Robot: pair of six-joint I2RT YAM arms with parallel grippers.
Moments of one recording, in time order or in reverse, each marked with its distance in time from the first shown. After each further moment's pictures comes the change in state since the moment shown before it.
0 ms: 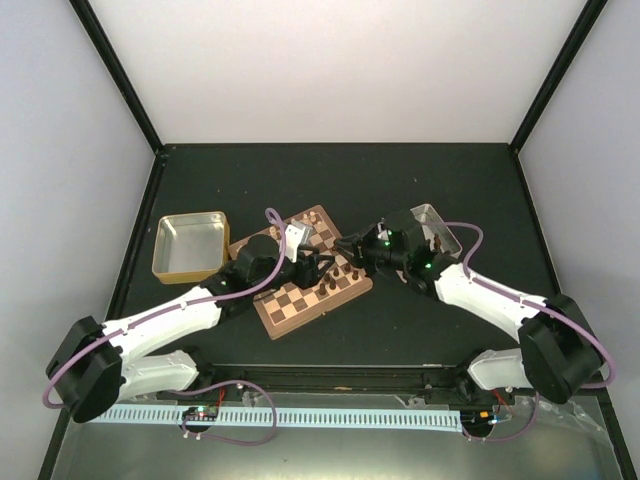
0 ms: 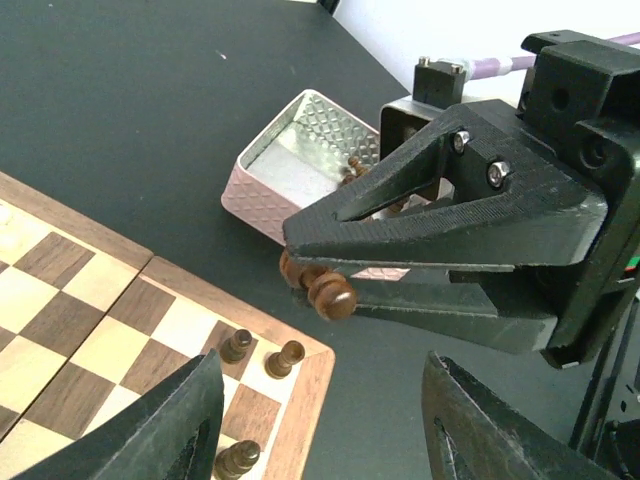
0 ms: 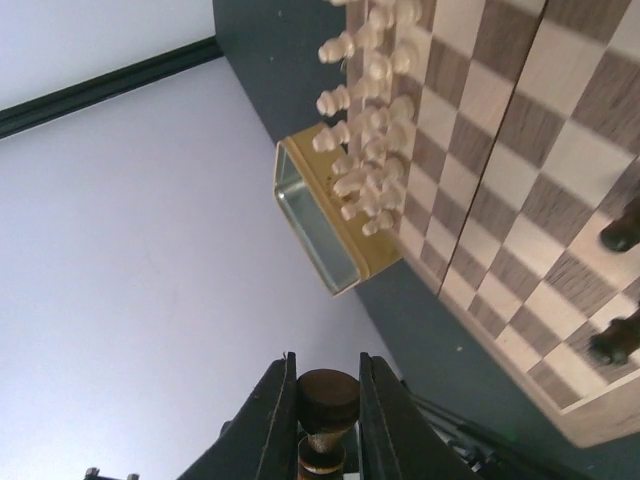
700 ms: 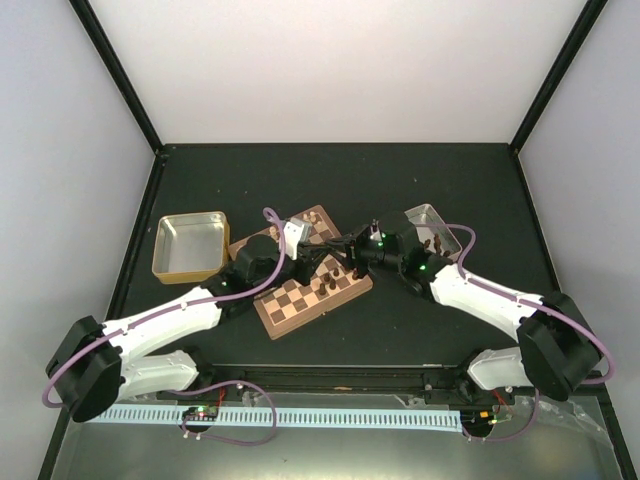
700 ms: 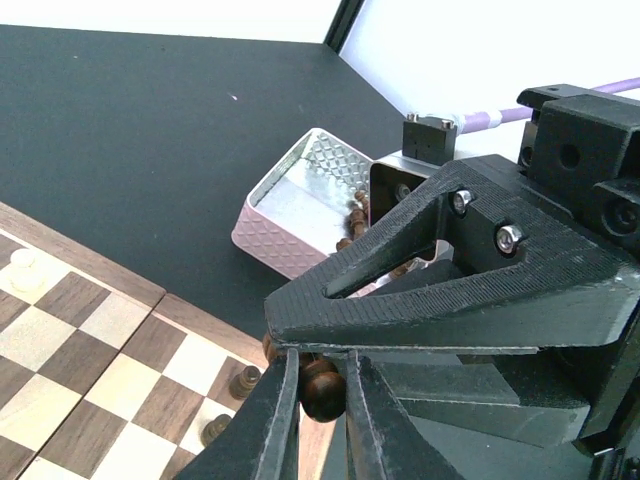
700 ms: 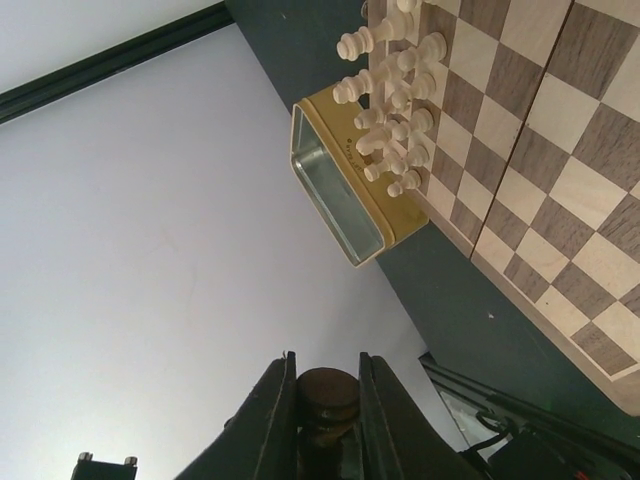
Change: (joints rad) left arm -0.009 -0.001 -0.011 0.071 -0.052 0.006; right arm 0.068 0.014 0.016 0.074 -0.010 0.116
